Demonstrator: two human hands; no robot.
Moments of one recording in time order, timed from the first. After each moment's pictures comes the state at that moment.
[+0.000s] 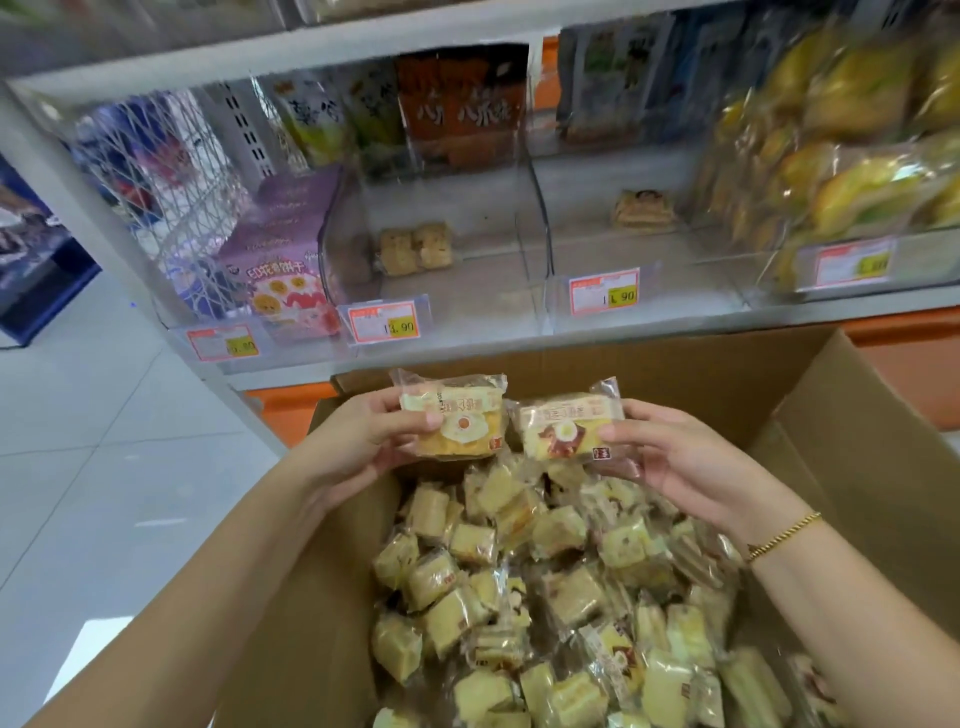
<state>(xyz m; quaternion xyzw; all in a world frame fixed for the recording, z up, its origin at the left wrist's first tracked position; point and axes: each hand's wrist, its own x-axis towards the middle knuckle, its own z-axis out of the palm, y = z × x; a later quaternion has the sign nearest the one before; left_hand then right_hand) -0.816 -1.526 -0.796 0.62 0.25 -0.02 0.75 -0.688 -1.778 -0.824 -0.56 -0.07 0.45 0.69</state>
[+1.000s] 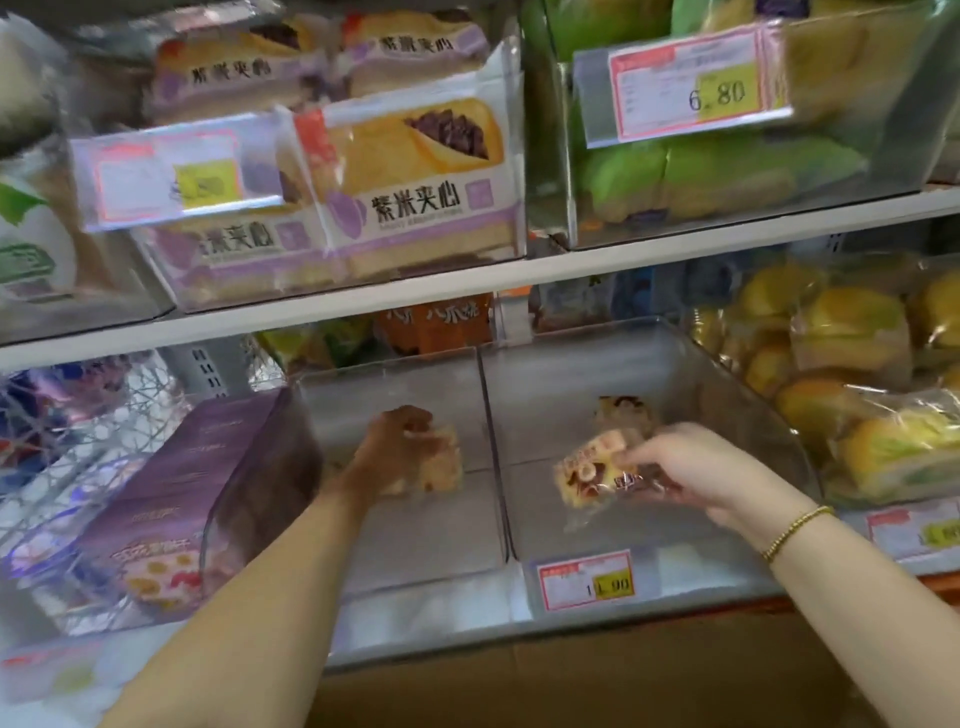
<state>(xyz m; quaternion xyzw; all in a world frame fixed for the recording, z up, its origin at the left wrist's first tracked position) -0.522 -1.423 -0.784 0.85 0.25 0.12 0.46 -0.450 -1.716 -0.762 -0.75 -0.05 0.26 0.61</state>
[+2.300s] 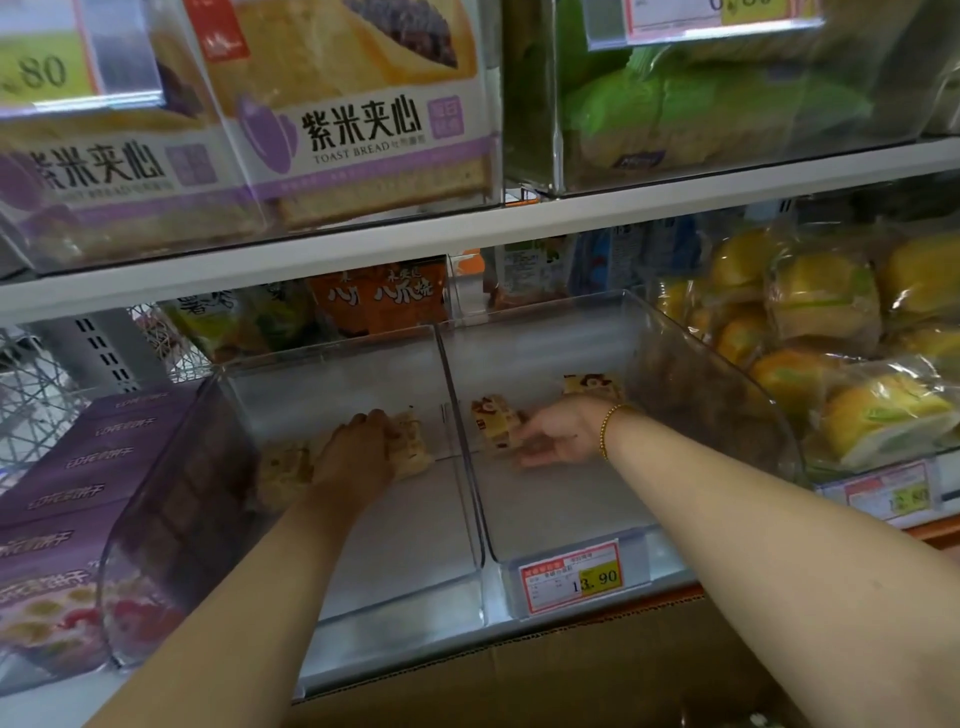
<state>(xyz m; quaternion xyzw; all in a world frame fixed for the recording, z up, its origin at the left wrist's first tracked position) -0.501 -1.414 -0.824 0.97 0.20 0.06 0.08 -0.386 -1.621 -0.801 -0.71 -0.02 0.43 0.56</state>
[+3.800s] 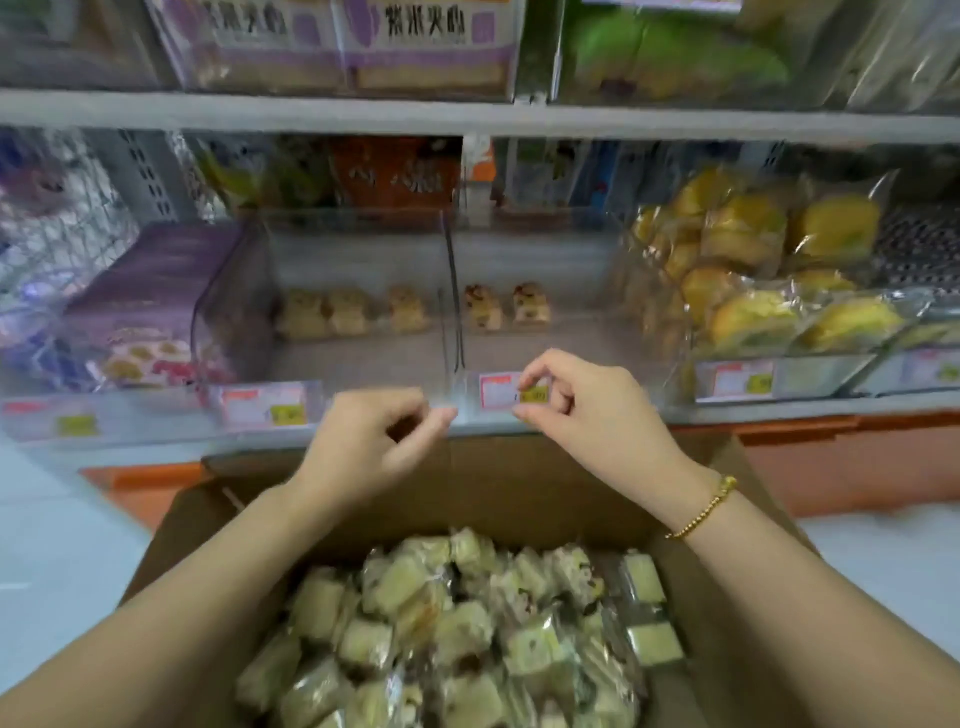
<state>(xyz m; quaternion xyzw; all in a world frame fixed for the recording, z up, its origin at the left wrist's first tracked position) -0.698 -1.557 -0.790 0.91 -0.04 0.32 0.27 -0.594 -1.759 -0.758 -0.86 -0.39 -0.03 0.32</state>
